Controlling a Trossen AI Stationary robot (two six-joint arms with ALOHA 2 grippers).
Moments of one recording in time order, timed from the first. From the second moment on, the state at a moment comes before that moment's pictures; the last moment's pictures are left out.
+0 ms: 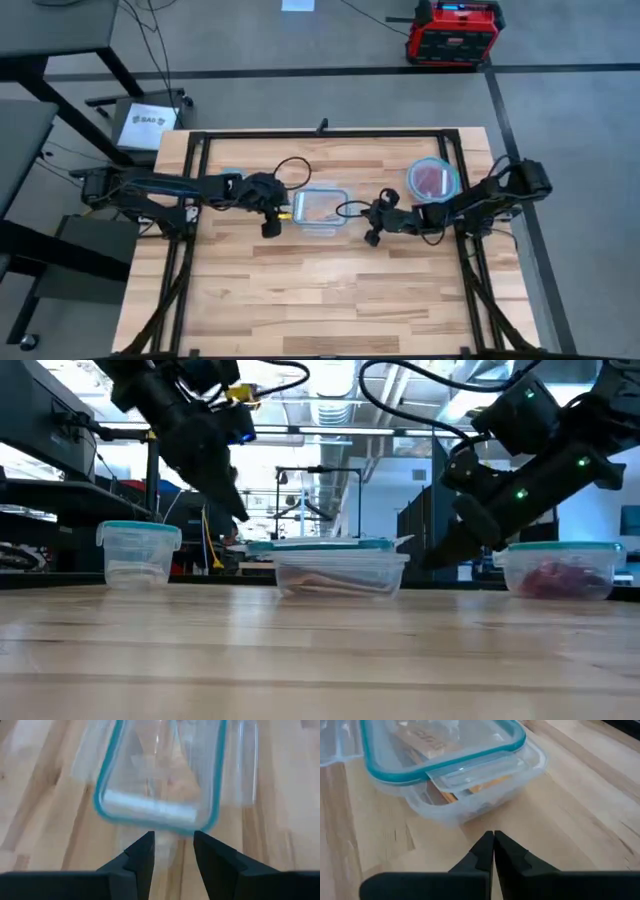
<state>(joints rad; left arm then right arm) 0.10 1.27 0.75 -0.25 -0.09 0.02 0.11 1.51 0.40 0.43 0.52 0.35</state>
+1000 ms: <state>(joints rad) 0.07 1.44 0.79 -0.11 -0.06 0.00 0.11 1.67 0.49 0.50 0.53 0.37</state>
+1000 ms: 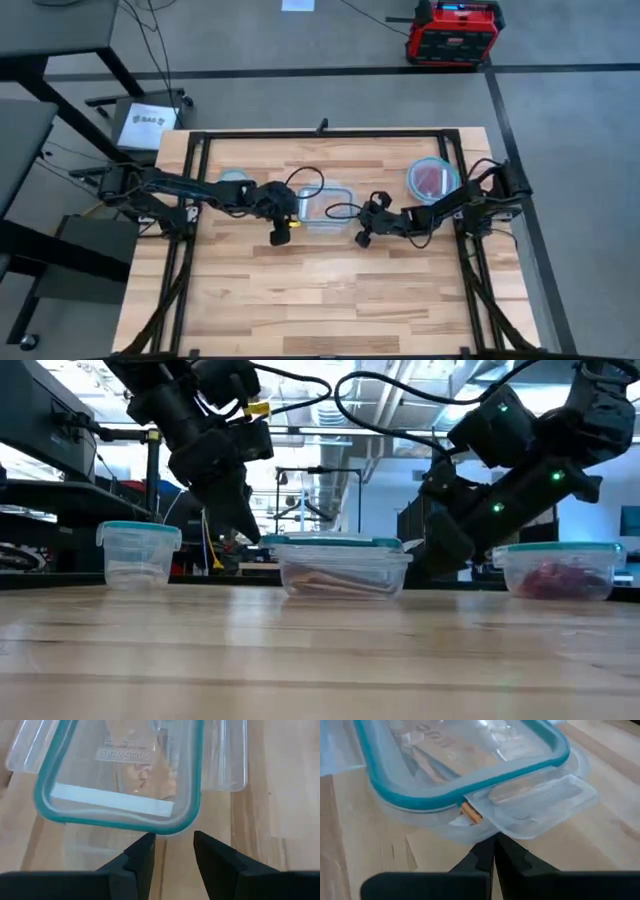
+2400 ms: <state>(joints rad) 0.18 1.31 0.78 -0.18 0.05 0.21 0.12 1.31 0.50 0.62 0.29 0.17</state>
